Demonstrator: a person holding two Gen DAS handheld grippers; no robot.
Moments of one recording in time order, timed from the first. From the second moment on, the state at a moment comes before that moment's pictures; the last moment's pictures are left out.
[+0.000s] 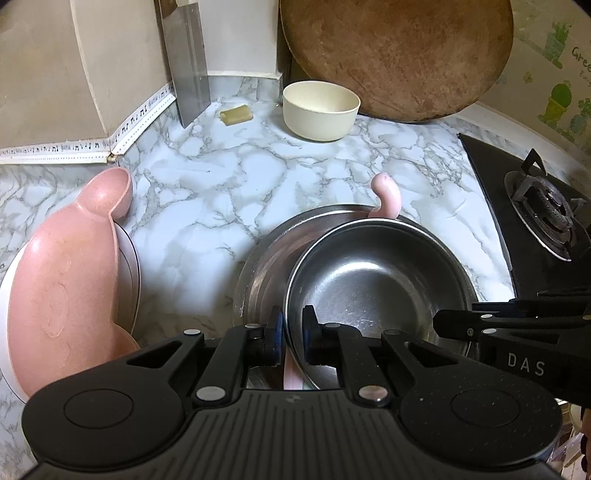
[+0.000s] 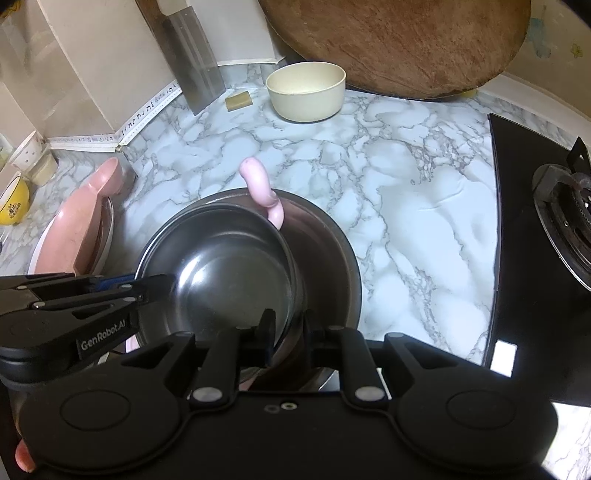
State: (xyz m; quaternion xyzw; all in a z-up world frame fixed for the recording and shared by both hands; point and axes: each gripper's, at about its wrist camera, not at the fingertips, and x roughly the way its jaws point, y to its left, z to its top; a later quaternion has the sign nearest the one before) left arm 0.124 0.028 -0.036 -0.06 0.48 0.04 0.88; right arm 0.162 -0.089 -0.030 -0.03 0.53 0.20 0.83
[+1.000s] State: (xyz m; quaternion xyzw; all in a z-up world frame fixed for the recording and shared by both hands) left arm 0.104 0.038 0.022 -0.05 0.39 0.01 0.92; right arm 0.145 -0.095 0.017 -0.05 0.44 0.23 0.87
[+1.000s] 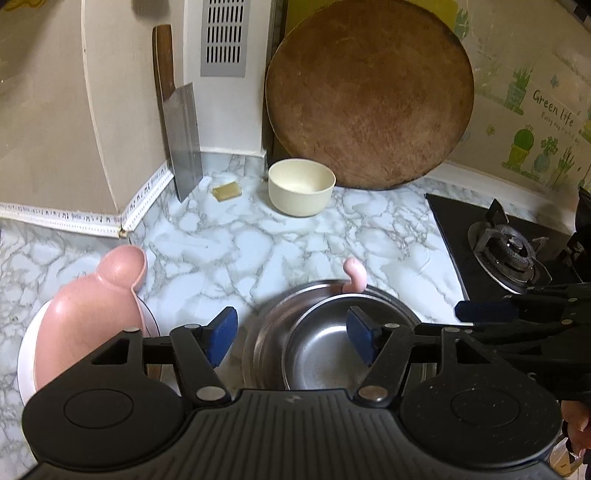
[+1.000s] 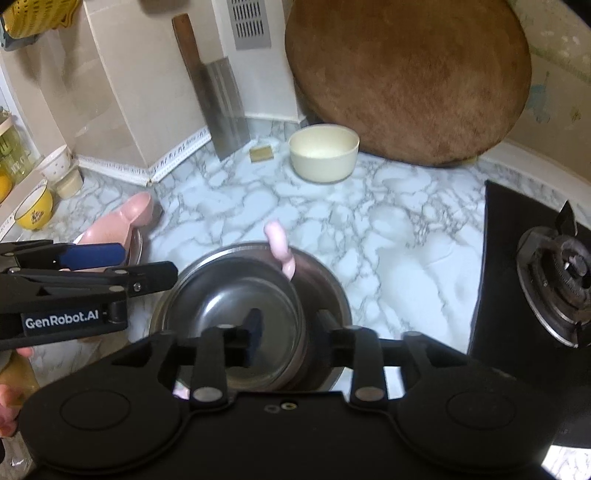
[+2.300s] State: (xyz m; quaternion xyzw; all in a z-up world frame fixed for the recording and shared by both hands) left arm 0.361 0.090 0.003 -0.07 0.43 0.02 0.90; right arm 0.376 -0.064 0.019 0.07 0.46 0.10 0.88
